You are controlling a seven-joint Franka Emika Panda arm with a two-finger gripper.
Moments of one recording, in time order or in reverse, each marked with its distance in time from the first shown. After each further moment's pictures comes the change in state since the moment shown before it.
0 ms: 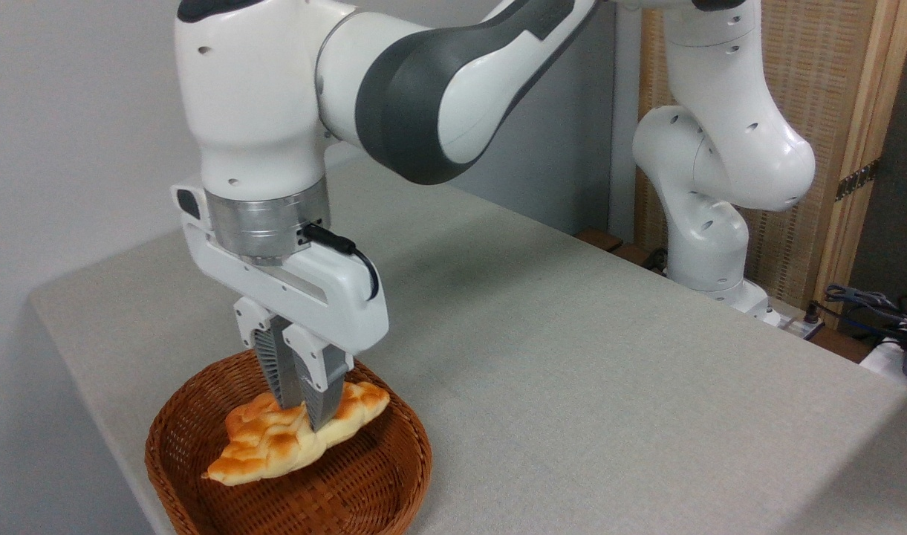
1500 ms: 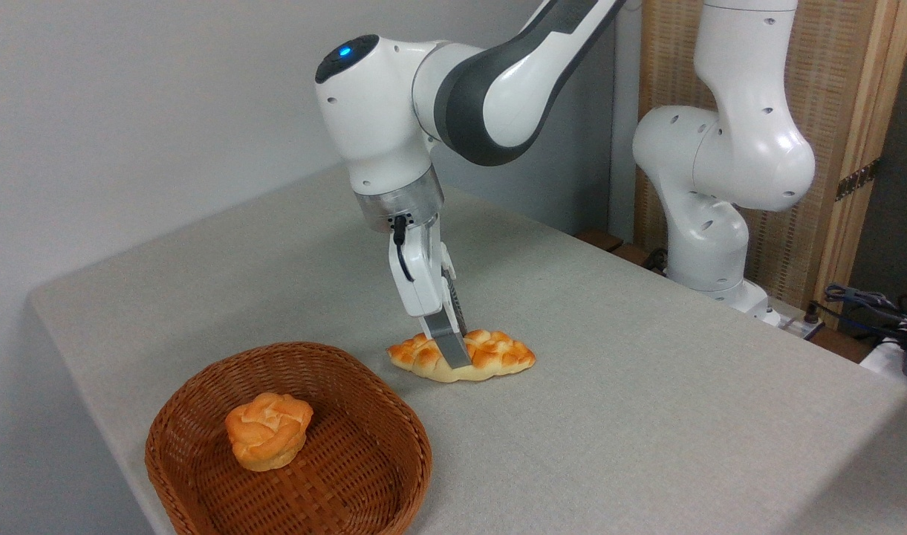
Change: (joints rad) arm -0.008 -0.413 -0.198 -0.707 0.154 0.068 0.657
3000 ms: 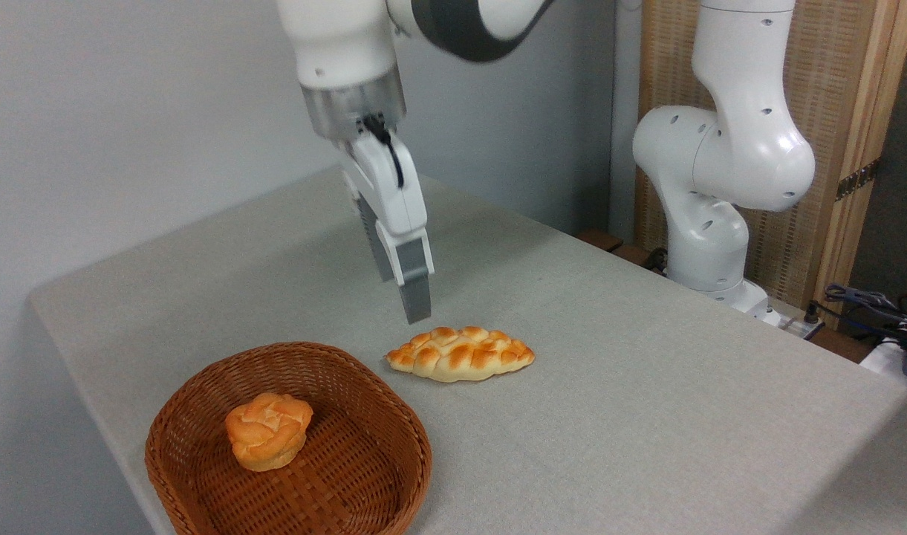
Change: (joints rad) arm -0.001 0.022 0.061 0.299 -0.085 -0.183 -0.262
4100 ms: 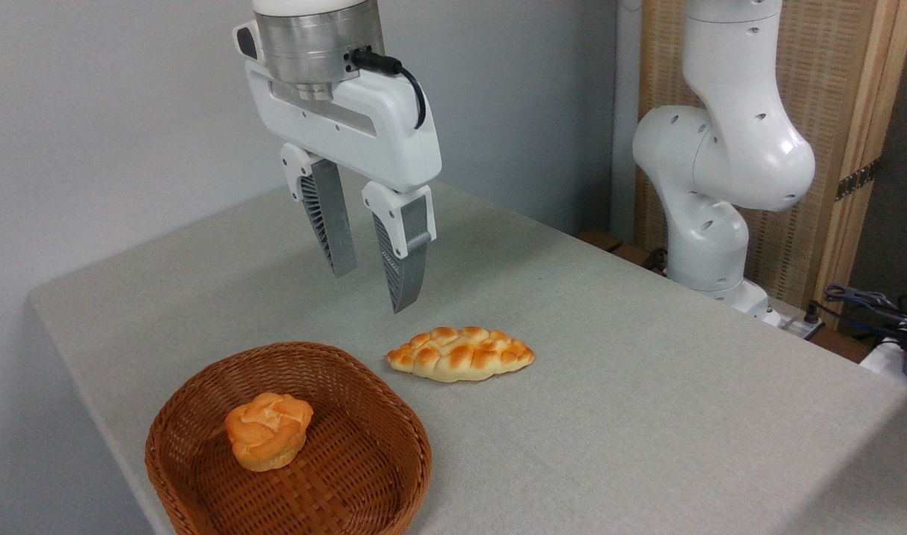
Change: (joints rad) arm 0.001 0.164 0.129 0.392 0.001 -0.166 -0.273
